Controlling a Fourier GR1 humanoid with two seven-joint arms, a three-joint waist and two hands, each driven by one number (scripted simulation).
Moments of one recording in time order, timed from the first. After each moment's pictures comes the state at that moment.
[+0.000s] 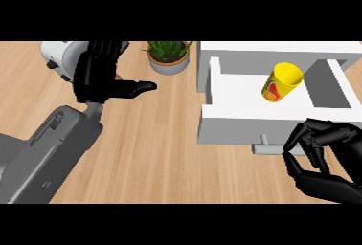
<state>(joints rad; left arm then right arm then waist) -0.67 0.38 -0.38 -1.23 0.82 0.38 -0.32 -0.05 -0.27 -0.04 -2.02 0.00 0.38 0.14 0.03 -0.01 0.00</state>
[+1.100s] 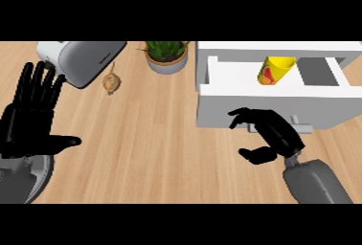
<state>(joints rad) -0.19 0.57 -0.18 -1.49 0.85 0.10 -0.35 -0.26 -0.27 0.23 -1.39 0.74 0.14 -0.21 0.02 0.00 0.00</state>
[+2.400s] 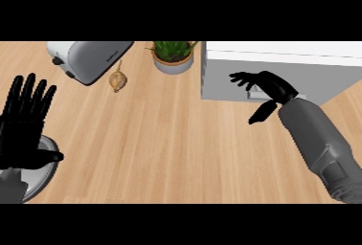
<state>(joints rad) -0.11 0.52 -0.05 -1.43 0.80 -0.13 -0.35 -0.87 -0.28 0.00 -0.39 0.78 0.08 -0.62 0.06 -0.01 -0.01</state>
